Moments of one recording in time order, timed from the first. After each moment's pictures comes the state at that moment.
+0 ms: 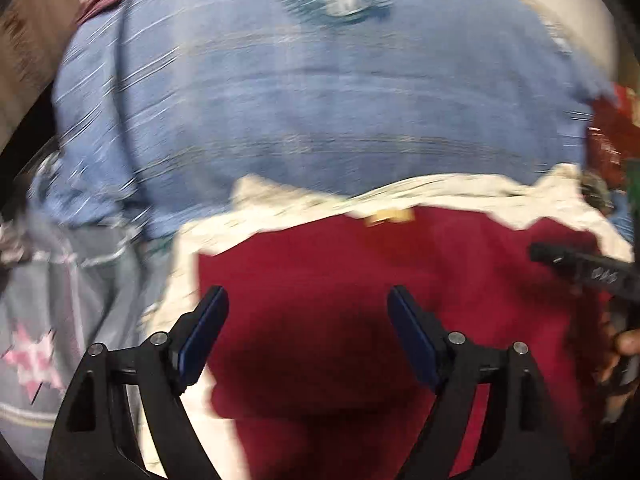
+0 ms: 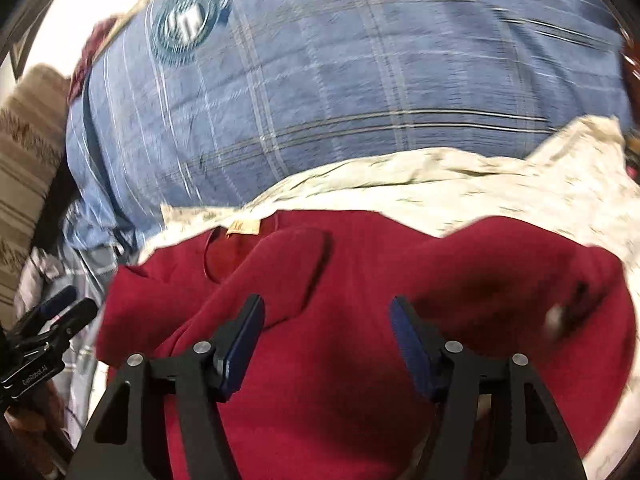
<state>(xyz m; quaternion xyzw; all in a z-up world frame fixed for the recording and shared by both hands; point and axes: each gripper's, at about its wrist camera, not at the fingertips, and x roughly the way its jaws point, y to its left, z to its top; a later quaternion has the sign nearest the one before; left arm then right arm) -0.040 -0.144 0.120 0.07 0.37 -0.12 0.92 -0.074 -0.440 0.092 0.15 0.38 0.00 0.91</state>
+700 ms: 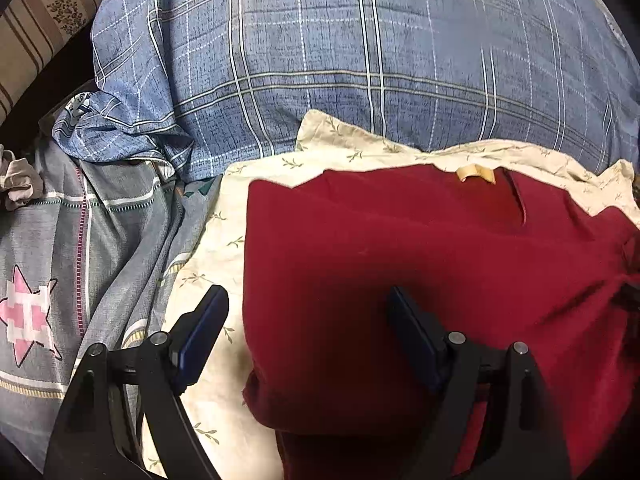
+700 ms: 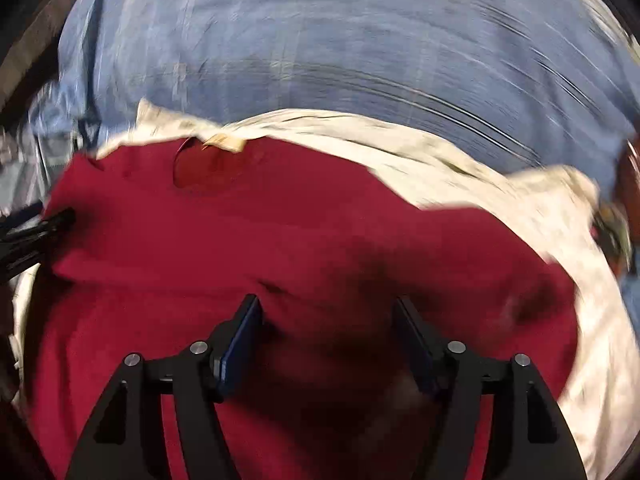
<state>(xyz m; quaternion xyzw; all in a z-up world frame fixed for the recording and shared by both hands) -0.023 -0.127 0.067 0.07 0.40 -0.06 0.91 -0.097 -0.416 0.087 -0.02 0.44 -0.06 0.89</state>
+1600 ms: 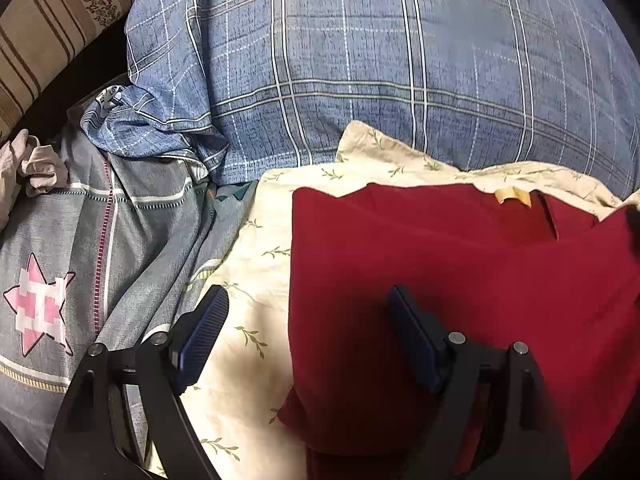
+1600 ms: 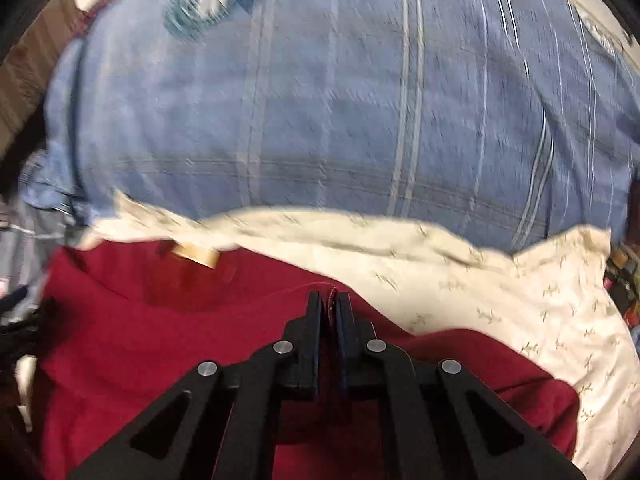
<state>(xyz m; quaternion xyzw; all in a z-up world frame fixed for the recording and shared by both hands) -0.011 -0.114 0.059 0.06 0.38 0.00 0.92 -0.016 -0.445 0.104 -0.01 0.38 -0.05 0.93</state>
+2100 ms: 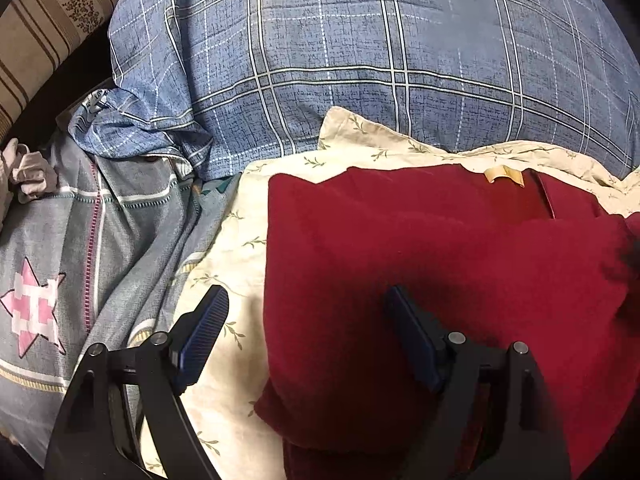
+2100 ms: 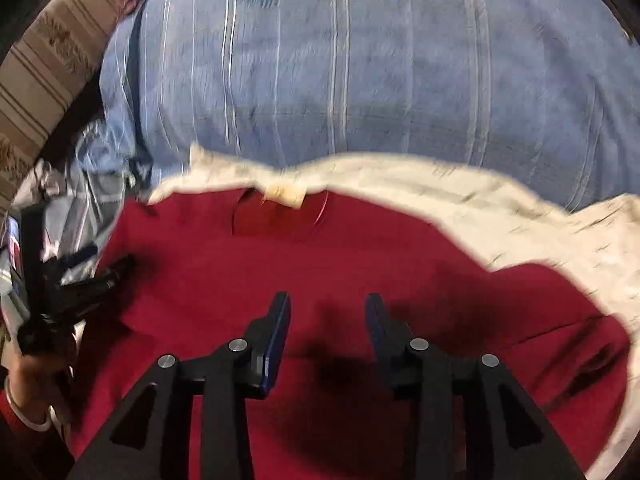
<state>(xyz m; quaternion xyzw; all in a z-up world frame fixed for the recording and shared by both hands) -0.015 -0.128 0.052 0.07 0.39 -0.01 0.92 -0.058 -0.394 0.078 0.02 0.42 0.06 0.91</state>
